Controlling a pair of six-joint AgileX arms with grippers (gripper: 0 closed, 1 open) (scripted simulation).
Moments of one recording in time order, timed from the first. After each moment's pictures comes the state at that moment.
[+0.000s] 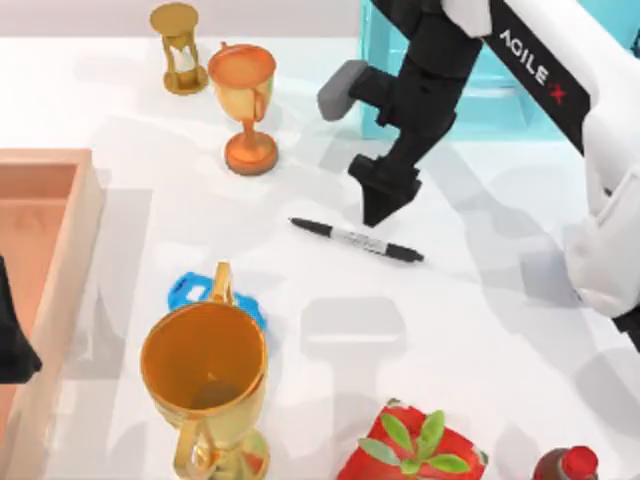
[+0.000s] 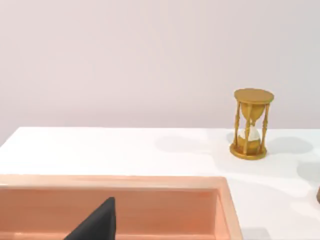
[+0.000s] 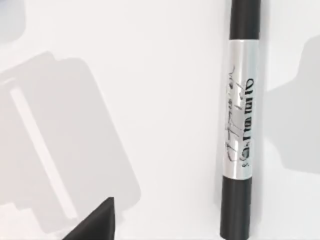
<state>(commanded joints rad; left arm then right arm) 0.00 0.00 0.00 0.00 0.00 0.00 0.45 2.80 2.90 -1.71 -0.28 -0.69</state>
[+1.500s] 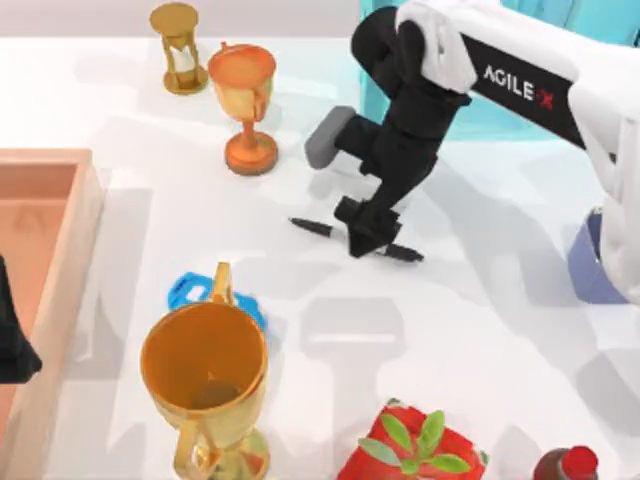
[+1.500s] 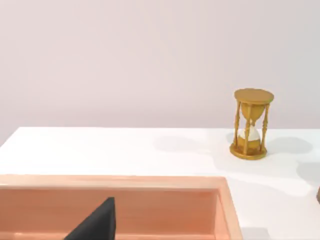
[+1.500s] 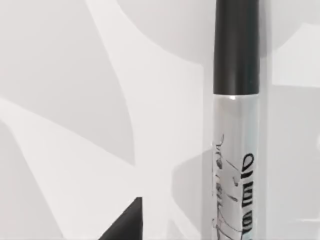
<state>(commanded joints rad) 0.00 0.00 0.00 0.00 0.00 0.00 0.50 2.68 2.28 -1.20 -0.29 -0.63</state>
